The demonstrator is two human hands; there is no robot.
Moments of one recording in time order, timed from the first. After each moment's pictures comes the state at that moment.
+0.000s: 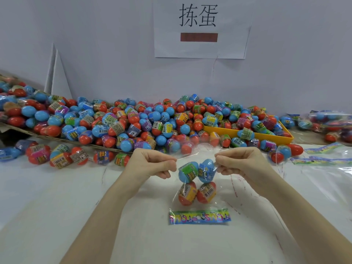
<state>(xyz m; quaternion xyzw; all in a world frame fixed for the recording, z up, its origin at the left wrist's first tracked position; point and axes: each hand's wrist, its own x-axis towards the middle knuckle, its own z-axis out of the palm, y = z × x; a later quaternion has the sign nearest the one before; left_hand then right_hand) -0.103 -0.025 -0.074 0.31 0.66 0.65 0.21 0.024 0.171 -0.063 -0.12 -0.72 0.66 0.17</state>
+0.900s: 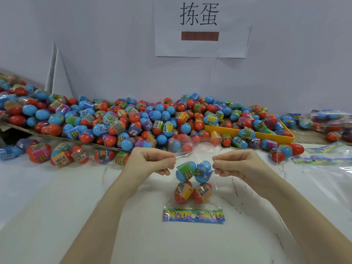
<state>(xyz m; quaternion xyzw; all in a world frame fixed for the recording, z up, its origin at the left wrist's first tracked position) -0.104 -0.028 -0.075 0.31 0.67 0.65 0.18 0.024 0.174 -0.067 -0.15 -0.72 0.67 0.11</state>
